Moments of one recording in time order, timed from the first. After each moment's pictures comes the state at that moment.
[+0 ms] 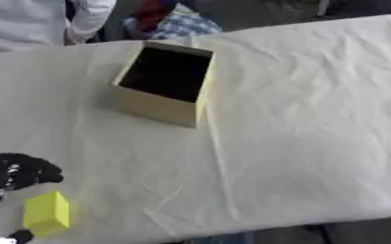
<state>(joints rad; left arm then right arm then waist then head) 0.00 1.10 -0.28 -1.99 -0.61 -0.23 -0.46 -0.05 -0.45 -0.28 -1.99 0.18 -0.22 -0.53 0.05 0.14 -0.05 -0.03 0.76</state>
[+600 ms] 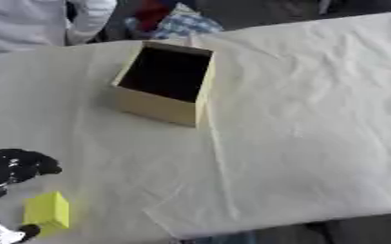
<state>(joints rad) 0.00 1.08 -0.30 -1.99 -0.66 -0.11 -0.46 -0.05 -0.44 -0.28 -1.99 0.17 -0.21 -0.53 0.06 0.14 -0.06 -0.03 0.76</state>
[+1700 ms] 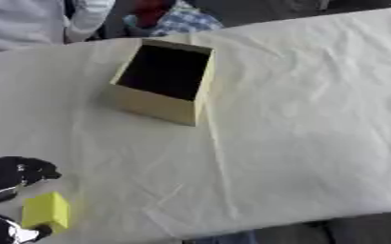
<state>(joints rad) -0.02 1.04 -0.36 -1.92 -0.73 -0.02 -0.49 -0.06 -0.43 -0.28 -1.99 0.17 -0.21 -0.52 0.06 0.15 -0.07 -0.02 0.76</state>
